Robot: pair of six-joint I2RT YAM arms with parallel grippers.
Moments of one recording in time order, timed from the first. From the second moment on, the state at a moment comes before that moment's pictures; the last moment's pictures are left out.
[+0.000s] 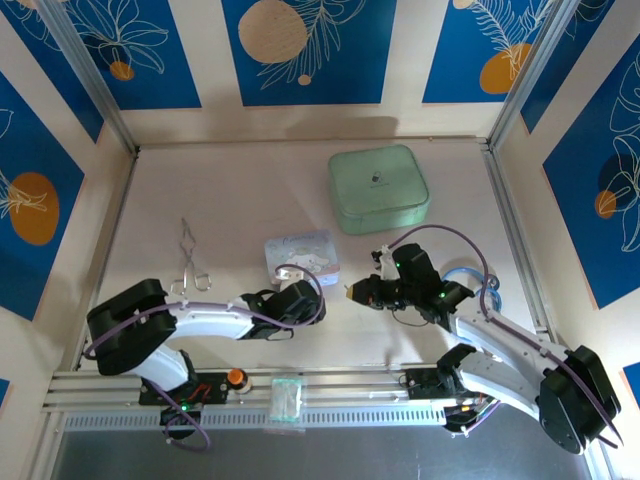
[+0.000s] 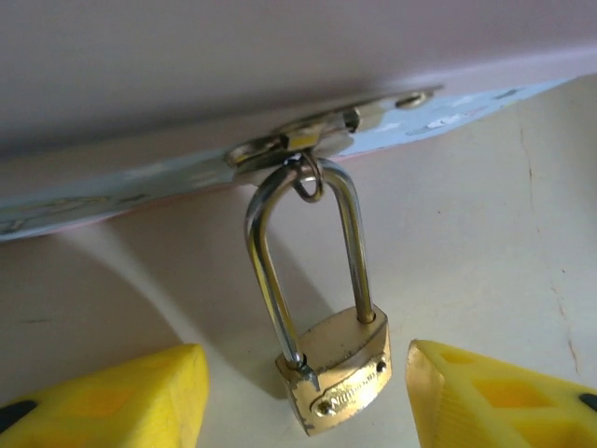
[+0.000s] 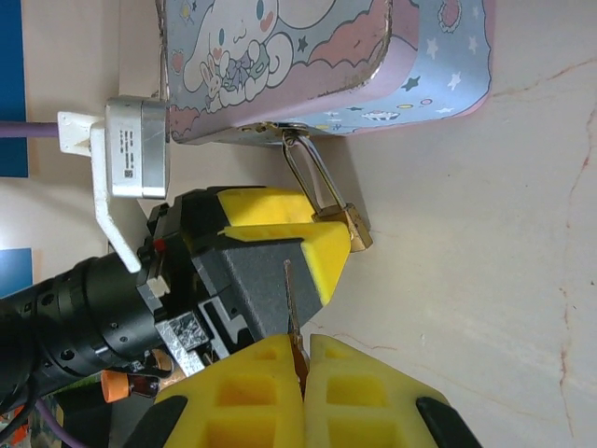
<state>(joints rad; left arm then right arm) -1.10 1.51 0.61 -0.02 -0.25 -1.02 0.60 0.95 0.46 -0.25 -0.52 0.82</state>
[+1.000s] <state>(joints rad) -1.10 1.53 0.57 0.13 -0.28 -1.14 0.61 1.05 0.36 -0.04 -0.60 0.92</state>
